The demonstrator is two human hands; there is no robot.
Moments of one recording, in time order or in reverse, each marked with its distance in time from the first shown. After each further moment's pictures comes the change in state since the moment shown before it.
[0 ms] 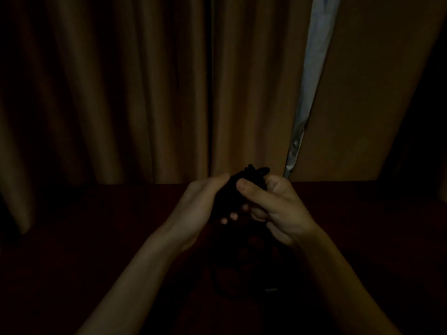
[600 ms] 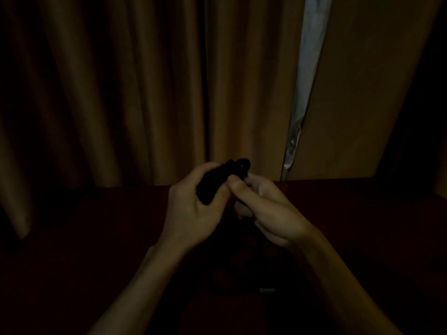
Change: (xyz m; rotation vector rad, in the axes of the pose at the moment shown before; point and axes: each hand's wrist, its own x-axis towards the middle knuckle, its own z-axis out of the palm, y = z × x) left_hand 0.004 -0.020 -0.001 0.440 0.341 0.621; right_hand 0.005 0.004 0.004 -0.094 -0.059 0.076
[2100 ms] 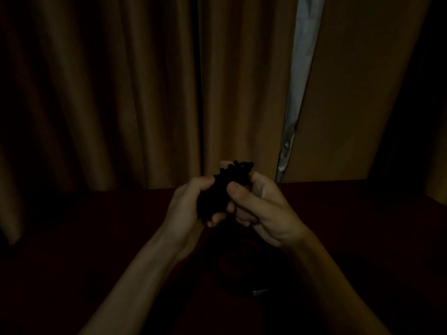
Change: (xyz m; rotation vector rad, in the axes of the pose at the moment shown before) left_hand 0.006 0.017 0.001 -0.660 -0.224 -0.565; right_hand -0.004 -0.002 -0.007 0.158 -0.008 -0.116
